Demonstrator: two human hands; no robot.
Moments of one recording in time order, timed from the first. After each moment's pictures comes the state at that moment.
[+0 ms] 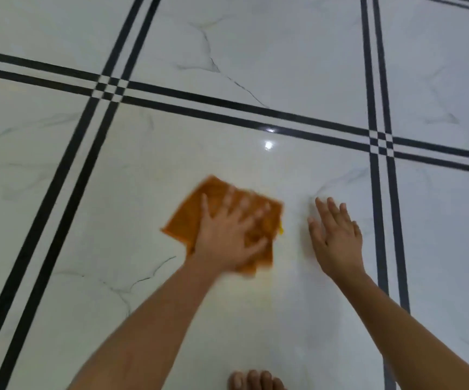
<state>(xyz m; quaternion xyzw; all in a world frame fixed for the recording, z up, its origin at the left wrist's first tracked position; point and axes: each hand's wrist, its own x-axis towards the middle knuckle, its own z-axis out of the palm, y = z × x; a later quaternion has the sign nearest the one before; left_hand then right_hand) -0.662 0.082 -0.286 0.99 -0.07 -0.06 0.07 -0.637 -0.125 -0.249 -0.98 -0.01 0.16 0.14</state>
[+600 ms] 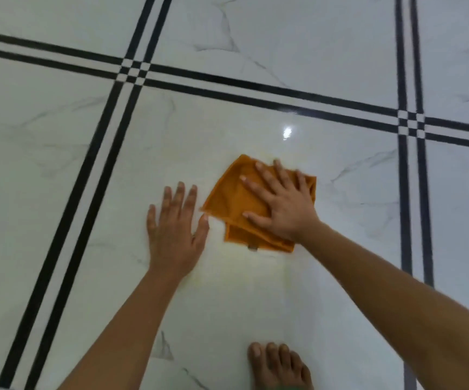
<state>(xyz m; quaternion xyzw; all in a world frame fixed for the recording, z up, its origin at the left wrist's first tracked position) -0.736 0.161 -0.272 0.97 0.16 -0.03 0.17 -0.616 -0.037 -0.277 -0.93 -0.35 0.13 0.03</state>
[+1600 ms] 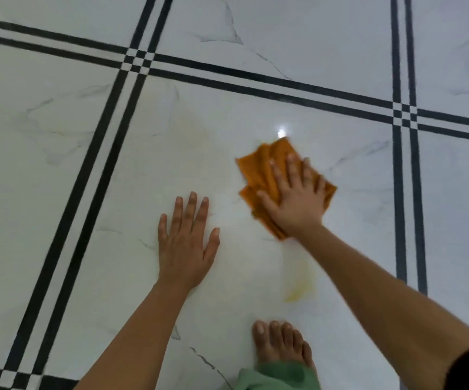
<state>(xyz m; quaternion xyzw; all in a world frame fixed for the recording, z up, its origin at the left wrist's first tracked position) -0.779 0.148 -0.282 0.98 0.11 -0.06 0.14 -0.649 -0.044 -0.278 -0.98 -0.15 0.09 0.05</state>
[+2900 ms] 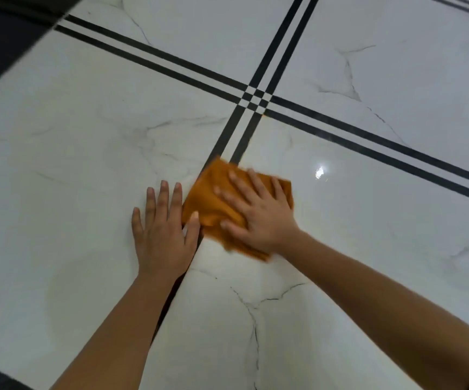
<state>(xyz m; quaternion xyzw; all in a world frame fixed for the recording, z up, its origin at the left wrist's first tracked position) -0.764 0.340 -0.278 0.95 0.30 -0.01 0.11 -0.627 0.195 -0.285 -0.86 -0.49 0.11 0.05</state>
